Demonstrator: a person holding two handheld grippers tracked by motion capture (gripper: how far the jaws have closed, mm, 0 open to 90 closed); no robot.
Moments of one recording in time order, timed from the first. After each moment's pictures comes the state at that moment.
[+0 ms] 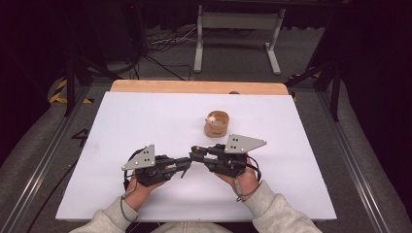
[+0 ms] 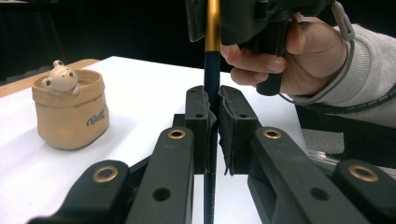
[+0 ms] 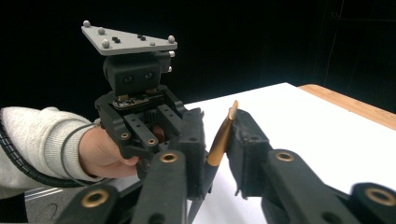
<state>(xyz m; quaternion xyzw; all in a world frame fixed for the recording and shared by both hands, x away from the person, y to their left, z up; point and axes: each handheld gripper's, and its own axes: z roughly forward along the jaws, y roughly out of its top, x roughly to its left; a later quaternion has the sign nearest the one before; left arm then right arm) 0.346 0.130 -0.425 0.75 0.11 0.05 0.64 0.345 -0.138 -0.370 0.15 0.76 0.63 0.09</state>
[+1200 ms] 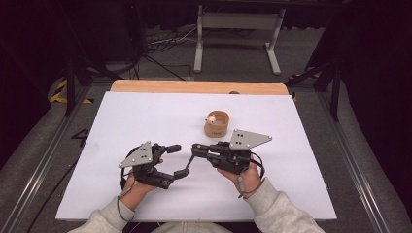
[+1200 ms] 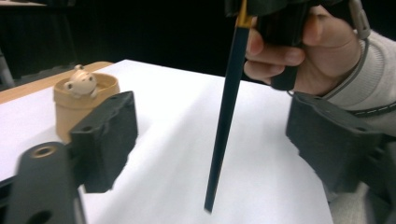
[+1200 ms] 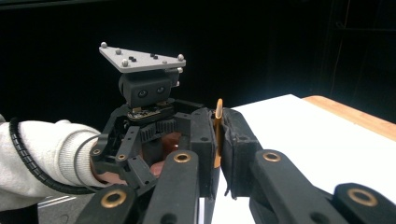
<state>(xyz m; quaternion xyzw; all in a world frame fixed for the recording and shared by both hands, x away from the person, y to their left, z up) 0.349 0.138 -0.419 0.74 0.14 0.06 0.65 0.346 -0.144 -0.354 0.15 0.75 0.64 0.08</state>
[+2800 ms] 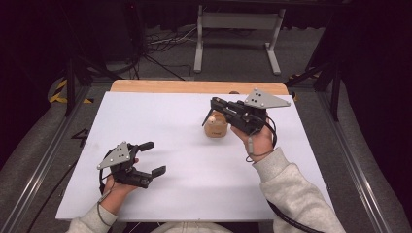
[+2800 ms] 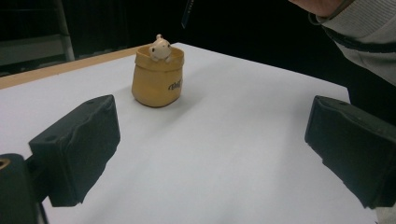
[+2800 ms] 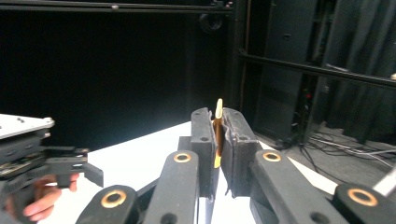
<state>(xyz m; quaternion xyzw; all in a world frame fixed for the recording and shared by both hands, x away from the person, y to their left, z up) 0.349 0.192 -0.432 0.74 0.22 0.11 0.63 0.405 -0.171 -0.292 0.23 0.72 0.62 0.22</state>
